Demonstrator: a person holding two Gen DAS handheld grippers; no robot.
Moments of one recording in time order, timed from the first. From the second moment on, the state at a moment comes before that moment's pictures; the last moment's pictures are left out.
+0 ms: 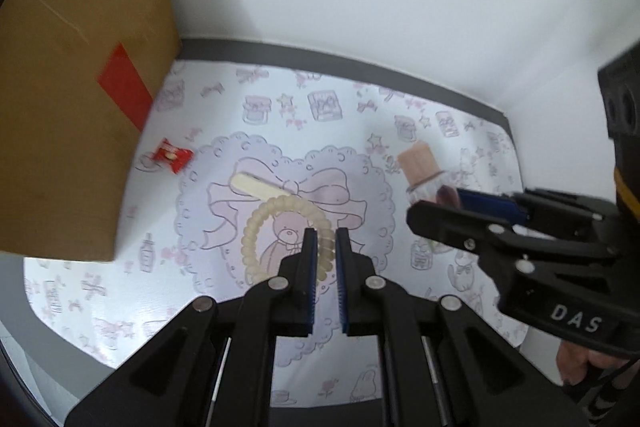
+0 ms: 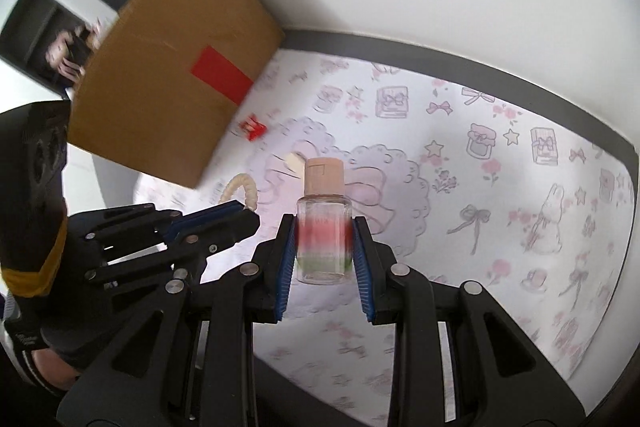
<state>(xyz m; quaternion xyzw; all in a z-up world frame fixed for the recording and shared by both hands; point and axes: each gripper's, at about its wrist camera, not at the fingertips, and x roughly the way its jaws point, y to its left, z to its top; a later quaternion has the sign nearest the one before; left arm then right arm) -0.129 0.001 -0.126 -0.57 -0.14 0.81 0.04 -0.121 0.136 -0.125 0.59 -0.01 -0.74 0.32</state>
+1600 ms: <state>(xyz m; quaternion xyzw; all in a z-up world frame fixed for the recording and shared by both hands) -0.087 -0.167 0.035 -0.40 -0.17 0.90 0.09 -0.064 -0.002 0.049 0.46 0.00 -0.85 0.26</state>
